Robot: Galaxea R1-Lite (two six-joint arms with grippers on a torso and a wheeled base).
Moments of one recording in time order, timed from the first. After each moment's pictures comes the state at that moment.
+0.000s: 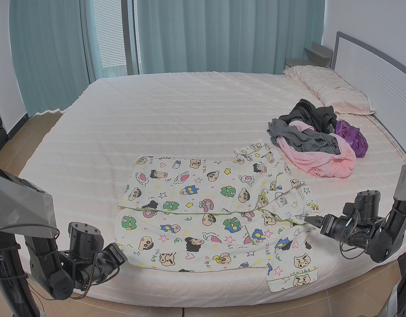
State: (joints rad) left arm -0.33 2.11 -0.13 -1.23 0.12 -0.95; right arm 0.10 2.07 -0.27 -1.20 0.15 0.52
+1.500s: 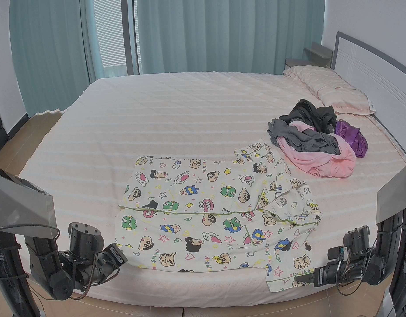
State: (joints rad) left arm -0.33 2.11 -0.12 -1.23 0.12 -0.95; right arm 0.15 2.27 -0.02 -1.28 0.33 0.19
